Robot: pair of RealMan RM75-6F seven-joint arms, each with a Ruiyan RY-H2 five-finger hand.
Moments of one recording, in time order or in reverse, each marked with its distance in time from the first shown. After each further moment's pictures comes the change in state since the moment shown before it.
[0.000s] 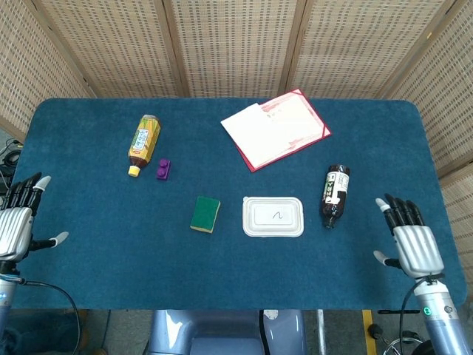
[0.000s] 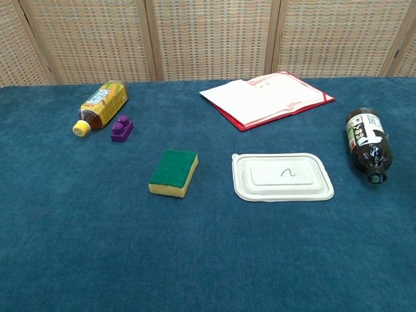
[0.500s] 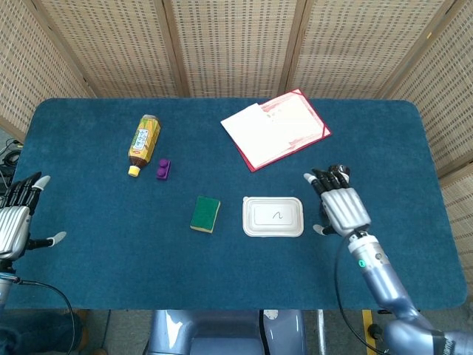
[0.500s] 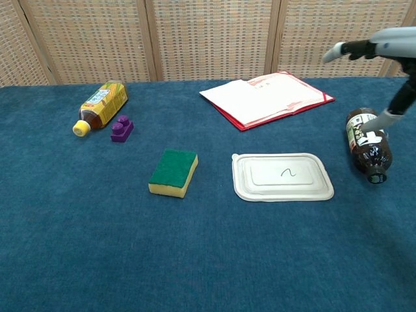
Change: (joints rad) left arm 0.014 0.022 -0.033 0.036 0.024 -0.066 -0.069; right arm 0.393 -0.092 0.154 -0.173 0.493 -0.254 -0.367
